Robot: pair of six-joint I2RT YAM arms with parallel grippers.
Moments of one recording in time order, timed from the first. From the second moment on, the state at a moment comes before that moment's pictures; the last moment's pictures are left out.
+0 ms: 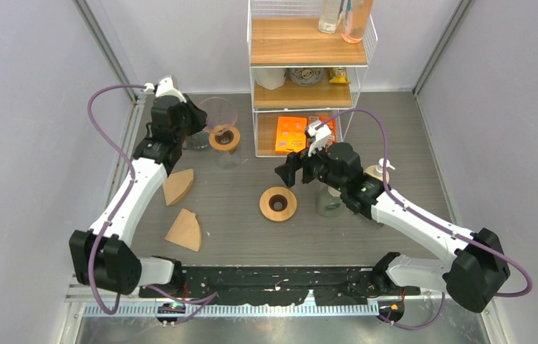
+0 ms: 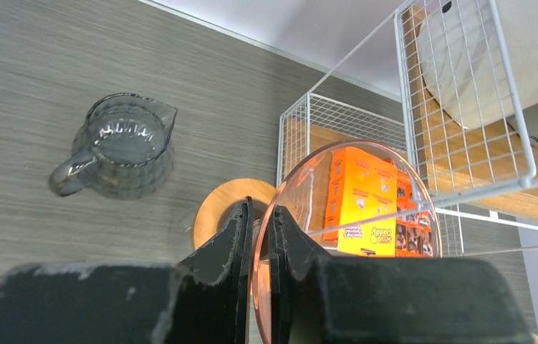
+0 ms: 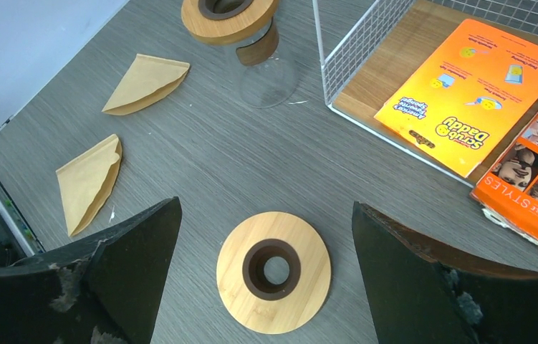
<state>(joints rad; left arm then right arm) -0.22 1.29 1.18 -0.20 -0.11 -0.52 0.69 1.16 0.82 0.08 -0.09 0.24</state>
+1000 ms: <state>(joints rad) -0.17 1.51 1.23 -0.13 0.02 -0.55 0.69 1.20 0.87 0.01 0.00 0.24</state>
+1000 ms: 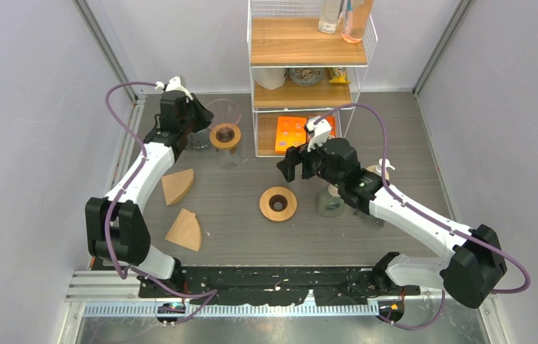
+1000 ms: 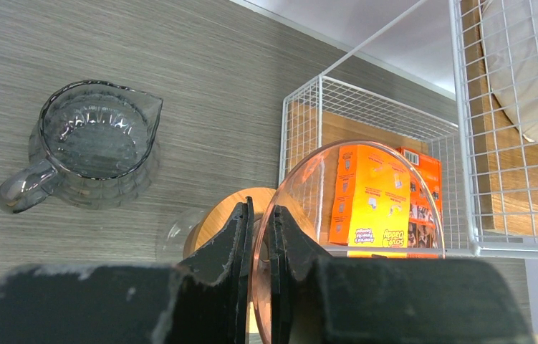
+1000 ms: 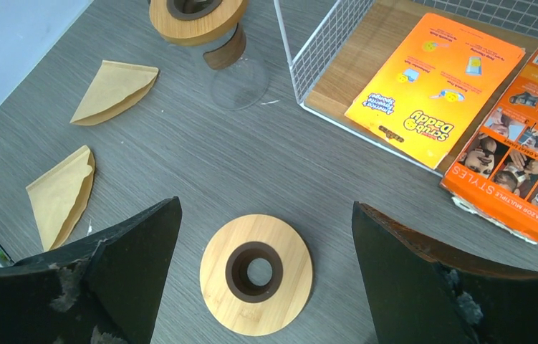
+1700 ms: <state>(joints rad) -0.16 1.52 1.24 -0.14 0.07 -0.55 0.69 1.22 0.91 -0.02 0.02 0.24</state>
